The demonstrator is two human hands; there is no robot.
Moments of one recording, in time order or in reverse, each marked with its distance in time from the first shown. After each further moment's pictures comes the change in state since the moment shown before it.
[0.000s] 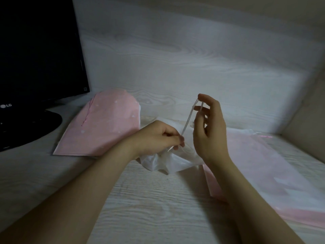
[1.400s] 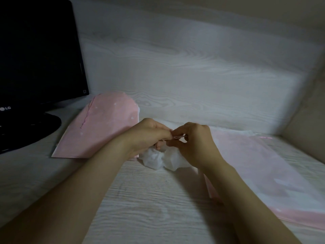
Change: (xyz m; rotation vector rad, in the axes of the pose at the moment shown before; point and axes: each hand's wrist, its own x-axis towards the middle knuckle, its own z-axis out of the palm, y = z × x) left_hand 0.007 -0.007 -0.012 -0.262 0.038 -0.112; right_hand -0.006 0.004 0.006 -0.353 -0.437 -0.045
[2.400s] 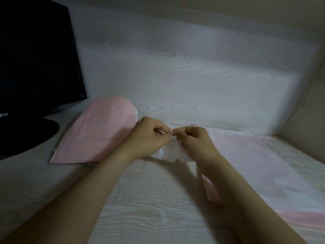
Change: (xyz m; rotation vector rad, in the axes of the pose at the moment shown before) left_hand 0.001 -0.003 0.009 0.325 0.287 0.302; right_hand 0.004 -0.001 0.003 0.616 -0.015 0.529
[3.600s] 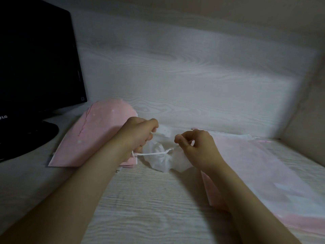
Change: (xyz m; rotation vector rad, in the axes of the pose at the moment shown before) left_hand 0.005 0.011 -0.023 -0.252 0.071 -0.475; right_hand 0.011 0.022 -0.014 -0.579 0.071 -0.254
